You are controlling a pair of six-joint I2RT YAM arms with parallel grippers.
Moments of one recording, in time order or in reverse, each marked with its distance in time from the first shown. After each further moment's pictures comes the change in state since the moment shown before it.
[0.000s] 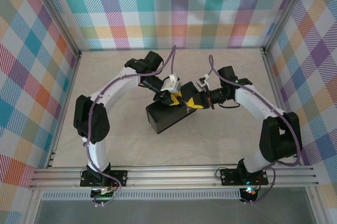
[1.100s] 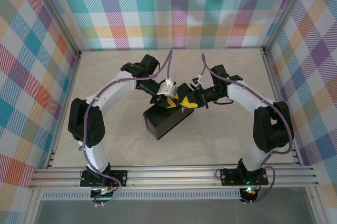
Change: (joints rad) left arm 0.013 -0.071 -0.121 0.067 -0.005 0.041; right arm 0.056 0.122 0.059 0.049 -0.061 0.126
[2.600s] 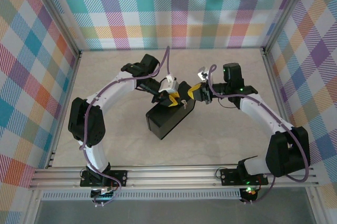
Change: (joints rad) left arm 0.008 0.006 -0.015 0.076 0.023 -0.195; right arm -0.035 -0.284 -0.160 0.406 0.298 -0.570
